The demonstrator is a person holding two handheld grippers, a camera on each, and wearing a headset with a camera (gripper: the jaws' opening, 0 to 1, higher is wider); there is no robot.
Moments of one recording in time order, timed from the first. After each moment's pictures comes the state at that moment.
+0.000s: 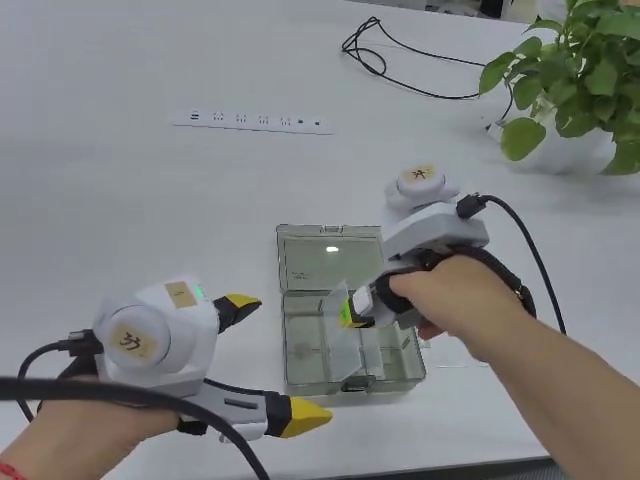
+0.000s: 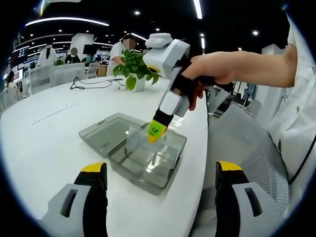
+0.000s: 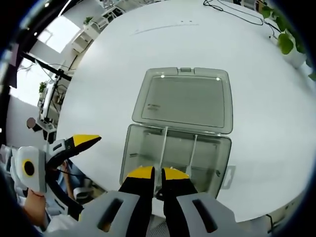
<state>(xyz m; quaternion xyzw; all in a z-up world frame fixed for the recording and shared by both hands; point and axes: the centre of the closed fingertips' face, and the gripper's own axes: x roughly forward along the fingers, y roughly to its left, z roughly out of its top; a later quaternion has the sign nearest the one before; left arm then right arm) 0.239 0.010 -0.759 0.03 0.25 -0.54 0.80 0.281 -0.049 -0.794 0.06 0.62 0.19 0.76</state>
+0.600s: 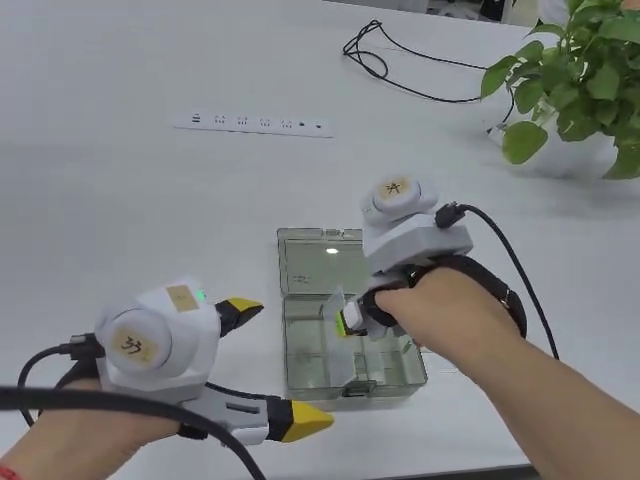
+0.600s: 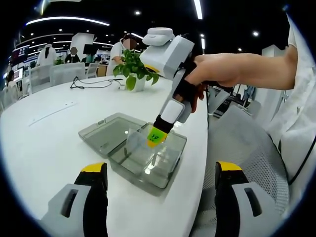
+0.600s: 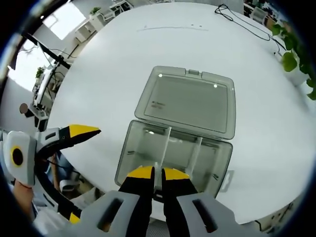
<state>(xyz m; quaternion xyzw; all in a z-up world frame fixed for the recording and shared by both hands) 0.240 0.009 -0.758 0.03 0.25 -0.54 0.80 0.280 -0.043 -0.796 -0.01 0.61 0.19 0.77</state>
